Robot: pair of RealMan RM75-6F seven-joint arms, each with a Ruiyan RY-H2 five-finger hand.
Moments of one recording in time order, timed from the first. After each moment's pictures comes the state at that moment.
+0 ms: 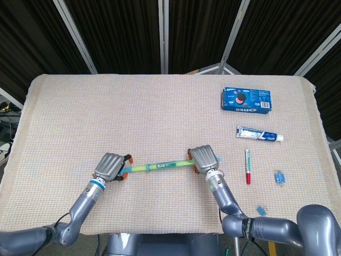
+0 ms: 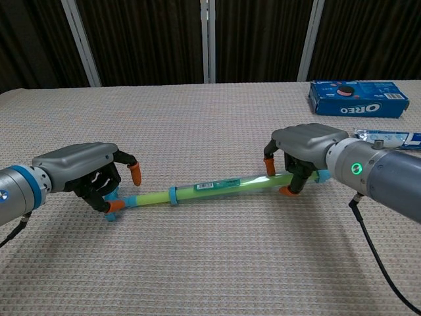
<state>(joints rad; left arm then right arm) -0.59 -1.65 -0.14 -1.49 1.12 0.95 0.41 0.81 -1.72 0.18 -1.47 -0.79 1.04 -0.71</state>
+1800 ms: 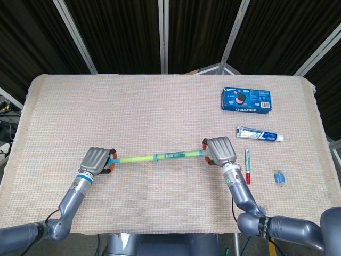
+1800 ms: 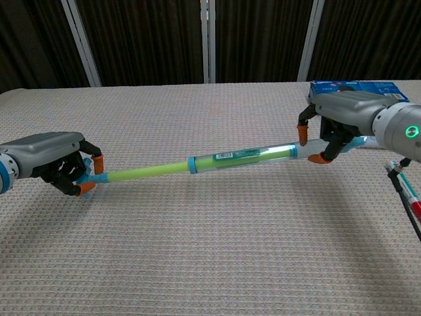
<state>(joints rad) -0.60 -1.55 -0.11 -1.46 0.99 0.98 0.41 0.76 -1.54 0.19 -1.55 -0.84 1.08 -0.61</state>
